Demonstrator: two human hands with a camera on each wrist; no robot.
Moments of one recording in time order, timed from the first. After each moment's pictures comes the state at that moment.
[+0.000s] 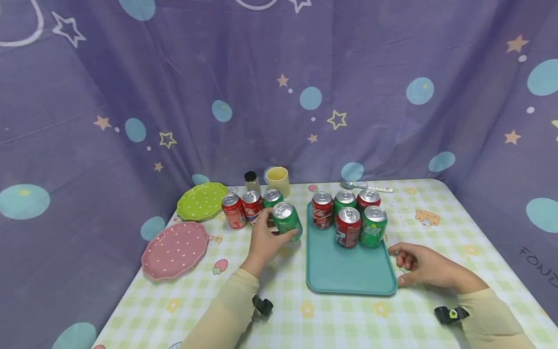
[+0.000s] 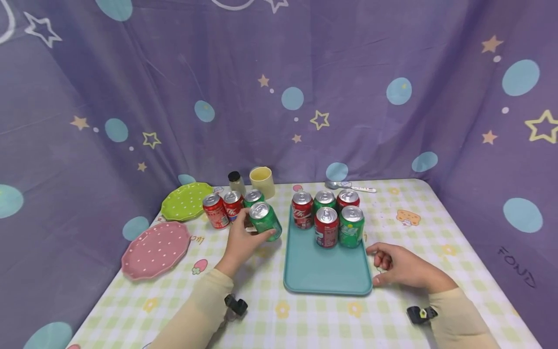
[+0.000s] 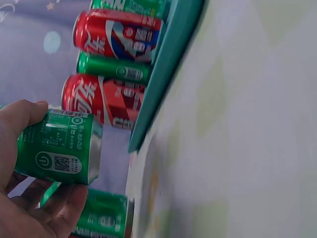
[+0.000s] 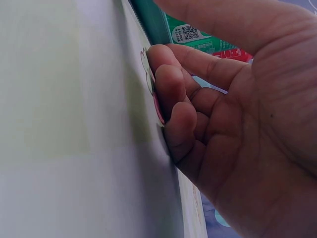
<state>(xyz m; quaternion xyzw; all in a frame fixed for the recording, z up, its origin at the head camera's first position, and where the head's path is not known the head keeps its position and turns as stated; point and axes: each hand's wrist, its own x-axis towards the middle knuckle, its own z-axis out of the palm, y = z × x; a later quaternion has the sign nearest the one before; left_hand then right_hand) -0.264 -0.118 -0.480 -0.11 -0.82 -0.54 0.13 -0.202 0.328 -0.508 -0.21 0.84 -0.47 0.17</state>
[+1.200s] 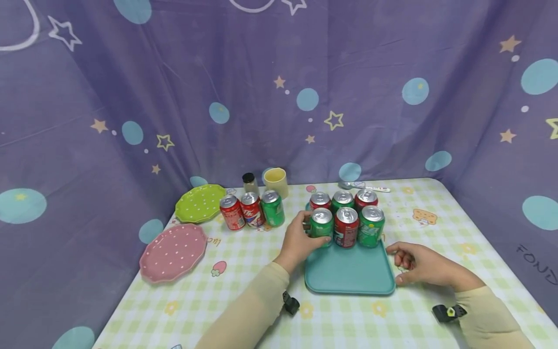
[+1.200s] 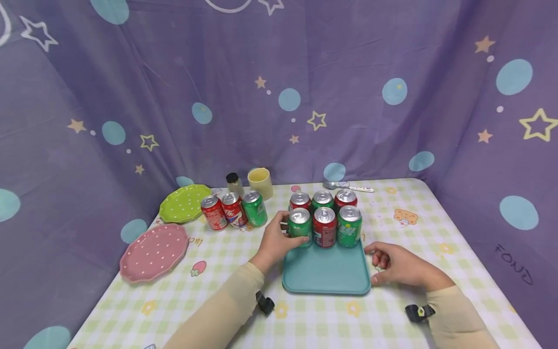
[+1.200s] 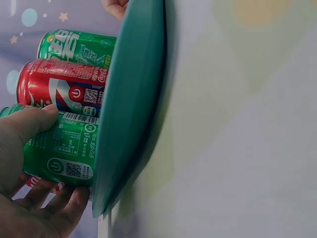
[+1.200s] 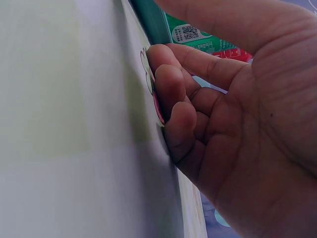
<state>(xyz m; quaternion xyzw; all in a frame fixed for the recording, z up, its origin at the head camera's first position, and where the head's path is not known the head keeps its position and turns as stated) -0.270 -0.035 -0.494 -0.14 -0.86 -0.49 0.05 -0.202 0.327 -0.506 -0.22 0.84 -0.46 0.16</state>
